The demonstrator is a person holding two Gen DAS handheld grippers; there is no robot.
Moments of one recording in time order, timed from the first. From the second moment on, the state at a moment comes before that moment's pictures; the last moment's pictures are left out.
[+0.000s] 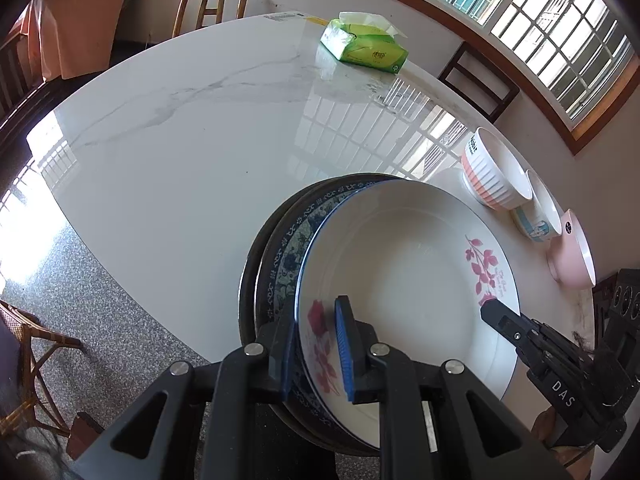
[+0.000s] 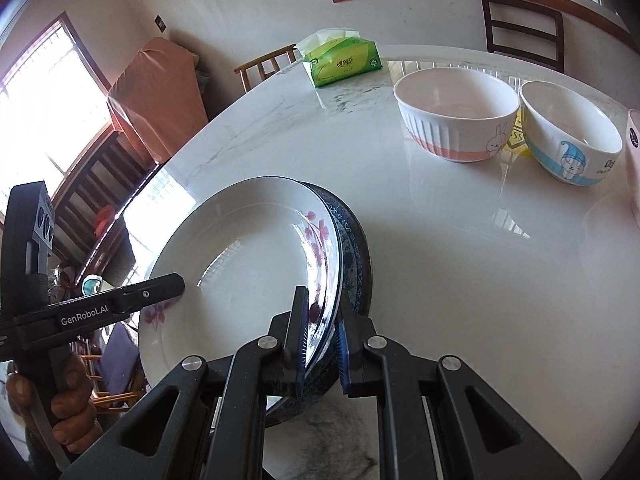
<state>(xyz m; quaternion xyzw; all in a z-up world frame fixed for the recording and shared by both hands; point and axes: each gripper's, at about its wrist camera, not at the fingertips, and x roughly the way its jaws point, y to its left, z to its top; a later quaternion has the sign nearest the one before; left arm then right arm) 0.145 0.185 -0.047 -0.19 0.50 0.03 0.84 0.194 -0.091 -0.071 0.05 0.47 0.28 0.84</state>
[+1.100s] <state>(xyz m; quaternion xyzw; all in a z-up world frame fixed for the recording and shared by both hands) 0.130 0.185 -0.040 -0.18 0.47 0.04 0.86 0.200 -0.143 -0.060 0.04 0.38 0.18 0.91</state>
